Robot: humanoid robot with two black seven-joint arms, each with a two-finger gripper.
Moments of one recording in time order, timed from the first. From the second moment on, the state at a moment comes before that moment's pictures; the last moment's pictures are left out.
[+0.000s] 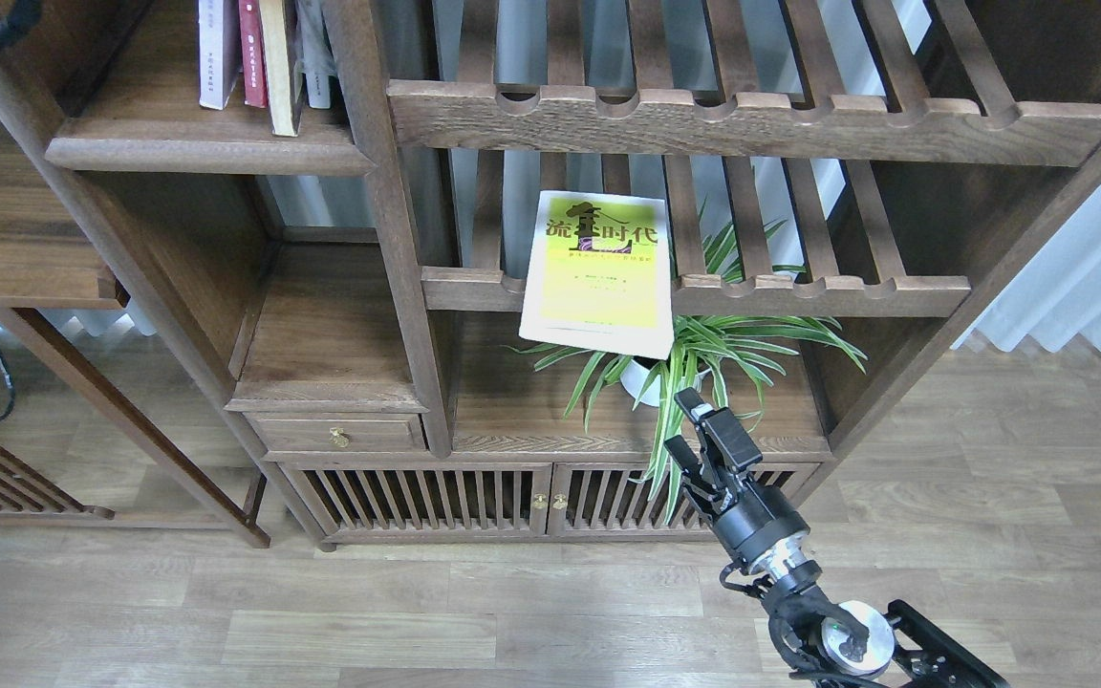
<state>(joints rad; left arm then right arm) -1.28 0.35 -1.13 -0.53 0.67 -0.49 0.18 0.05 -0.09 1.00 0.97 0.37 0.58 -0.07</state>
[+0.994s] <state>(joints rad) -1.12 0.44 -1.19 -0.79 0.28 -0.49 0.24 0.03 -0.09 0.99 1.08 0.38 0.58 -0.08</state>
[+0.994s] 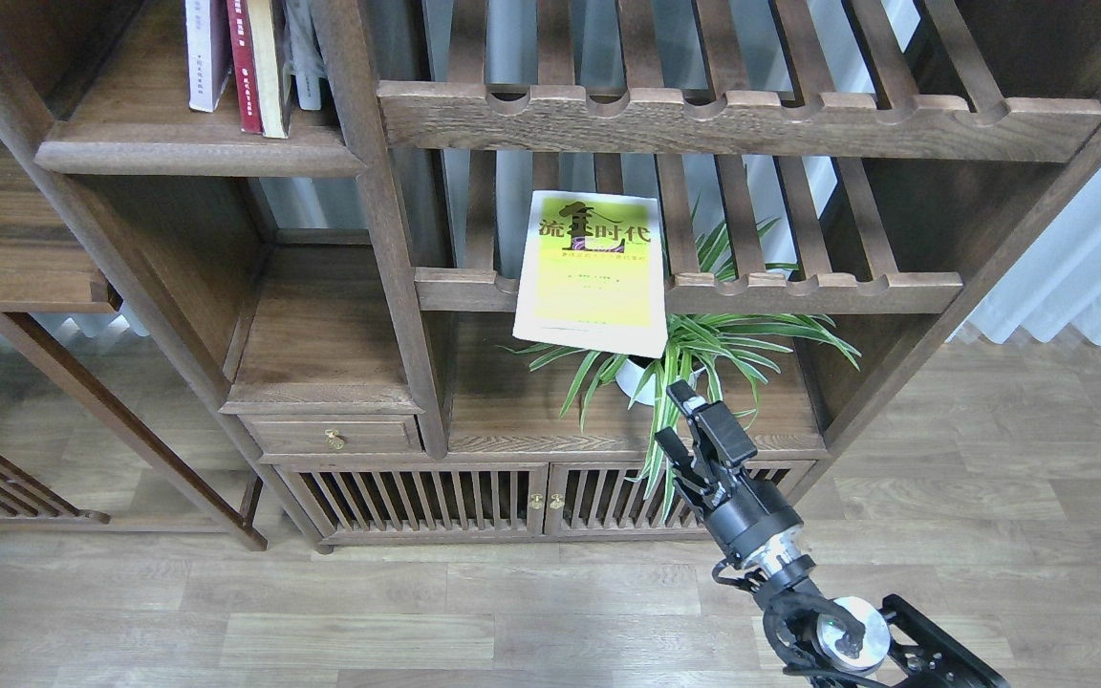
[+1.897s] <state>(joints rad) -0.39 0.51 -1.47 -1.35 0.18 -0.49 0.26 -0.01 0.01 0.94 1.10 0.37 0.58 -0.08</state>
